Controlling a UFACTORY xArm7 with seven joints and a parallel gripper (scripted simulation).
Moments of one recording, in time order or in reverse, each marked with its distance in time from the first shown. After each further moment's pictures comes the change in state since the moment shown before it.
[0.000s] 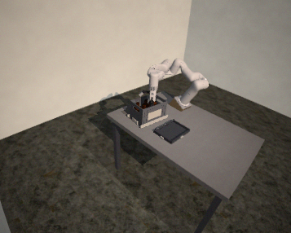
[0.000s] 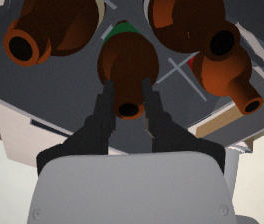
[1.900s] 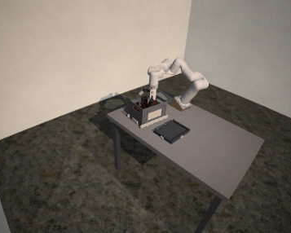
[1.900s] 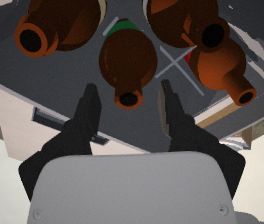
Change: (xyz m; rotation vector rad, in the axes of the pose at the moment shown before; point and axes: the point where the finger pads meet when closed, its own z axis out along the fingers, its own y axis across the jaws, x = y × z) arm 0.000 0.000 -0.013 0.000 0.000 0.000
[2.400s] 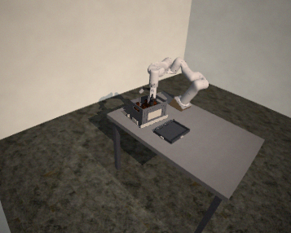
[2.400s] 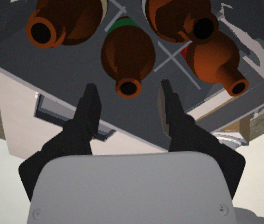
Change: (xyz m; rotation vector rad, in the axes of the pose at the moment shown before) arm 0.000 0.000 -0.016 0.000 0.000 0.000
